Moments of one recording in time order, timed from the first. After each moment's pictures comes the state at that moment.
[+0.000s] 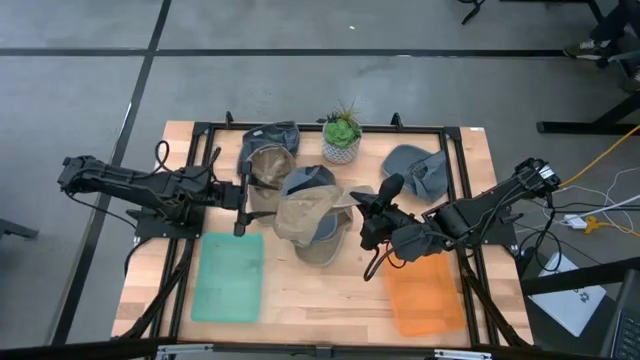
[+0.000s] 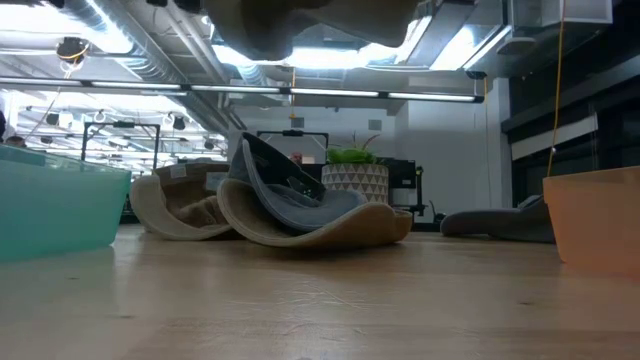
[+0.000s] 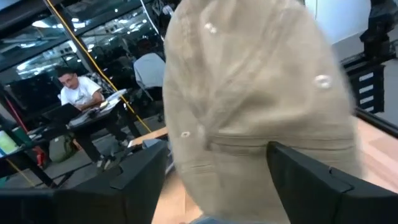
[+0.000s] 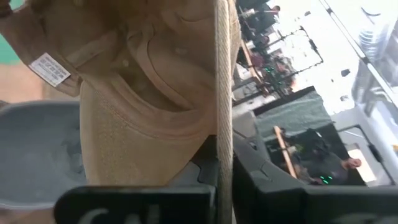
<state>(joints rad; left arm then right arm) -0.11 0.78 0.56 0.16 -0.10 0.37 0.49 1.43 1.37 -0.40 1.10 -0.56</state>
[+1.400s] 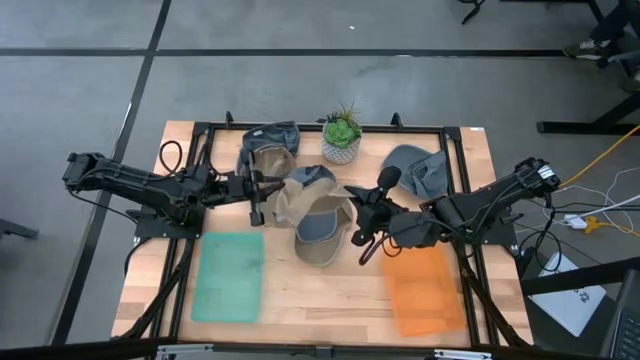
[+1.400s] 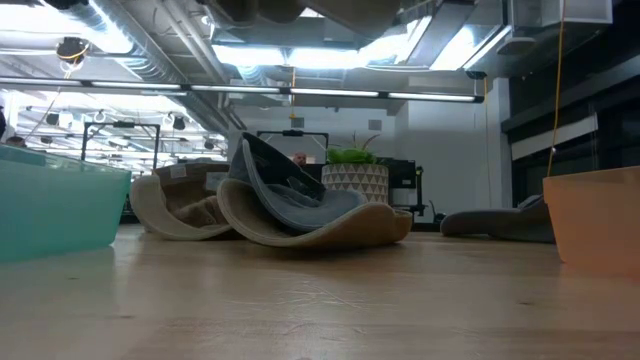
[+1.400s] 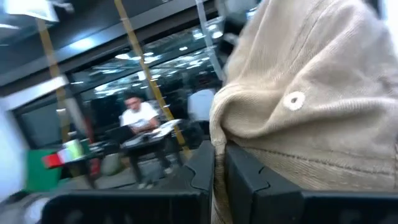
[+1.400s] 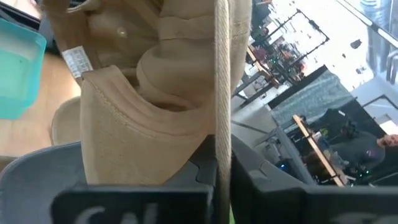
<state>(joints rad) -0.11 0.93 0.56 0.58 -0.33 0.37 0.43 1.43 1.37 -0.31 1.05 -0.41</state>
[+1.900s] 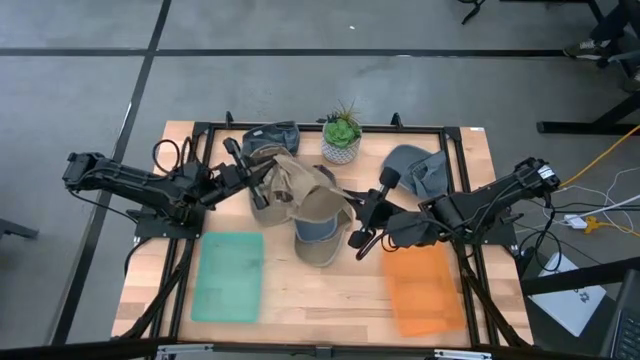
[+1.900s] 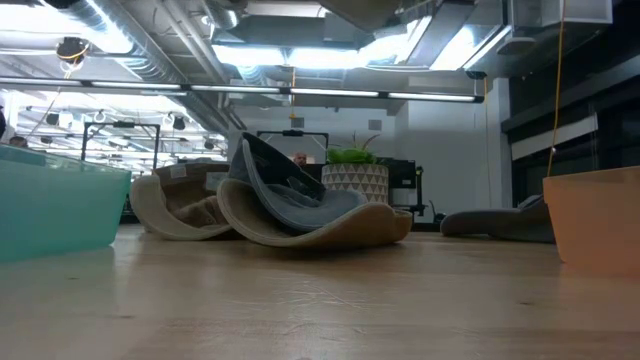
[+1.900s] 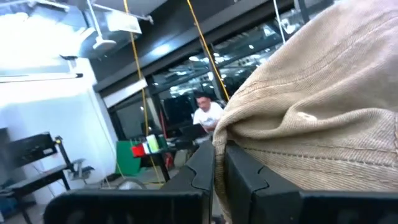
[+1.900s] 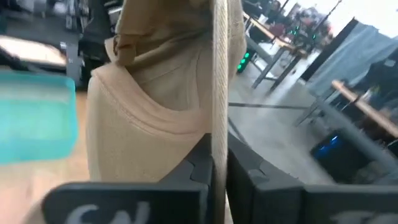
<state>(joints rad) -0.12 0.92 0.56 0.73 -0.59 0.51 0.41 1.43 1.37 -0.34 0.98 -0.05</state>
